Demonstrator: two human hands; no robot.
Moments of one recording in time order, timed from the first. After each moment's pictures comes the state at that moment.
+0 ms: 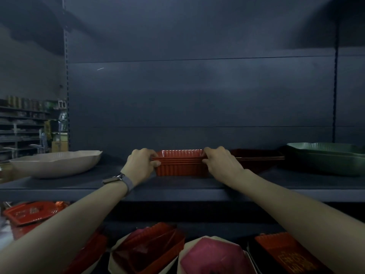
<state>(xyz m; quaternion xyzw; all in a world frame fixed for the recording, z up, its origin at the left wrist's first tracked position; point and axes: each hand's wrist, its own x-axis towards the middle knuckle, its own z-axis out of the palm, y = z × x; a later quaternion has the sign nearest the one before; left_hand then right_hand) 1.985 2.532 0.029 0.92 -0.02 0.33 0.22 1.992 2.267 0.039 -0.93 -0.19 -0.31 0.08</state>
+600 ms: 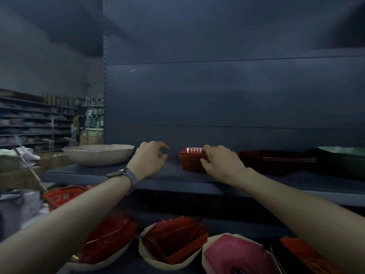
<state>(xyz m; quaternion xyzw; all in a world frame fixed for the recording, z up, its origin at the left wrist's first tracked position) 1.924 2.588 0.035 0.91 -0.03 0.36 0.20 1.949 2.341 0.040 -0.91 -0.26 -0.33 0.06</state>
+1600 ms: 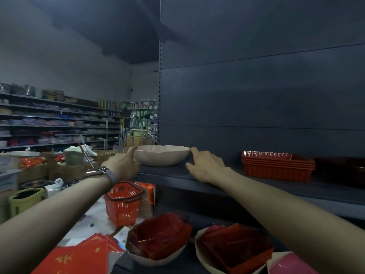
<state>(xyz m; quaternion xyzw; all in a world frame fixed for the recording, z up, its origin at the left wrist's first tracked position) 1.846 2.826 0.017 0.94 0.23 0.26 0.05 1.956 2.567 0.031 -0.92 -0.33 -0.21 0.10</state>
